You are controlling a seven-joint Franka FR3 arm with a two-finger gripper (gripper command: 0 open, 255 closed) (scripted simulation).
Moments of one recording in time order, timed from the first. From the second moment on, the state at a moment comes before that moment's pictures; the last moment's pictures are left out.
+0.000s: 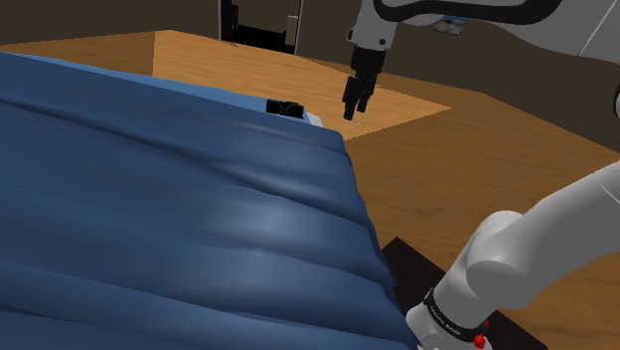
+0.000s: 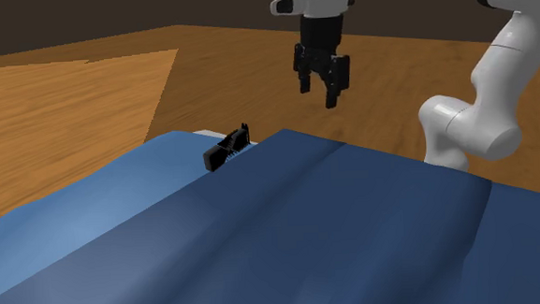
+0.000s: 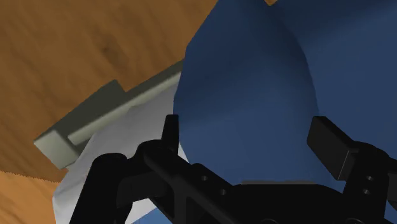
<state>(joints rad) 0.08 -0.36 -0.03 -1.95 -0.04 1.56 -0.22</state>
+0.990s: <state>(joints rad) 0.14 0.27 0.00 -1.22 -0.06 1.48 -0.62</state>
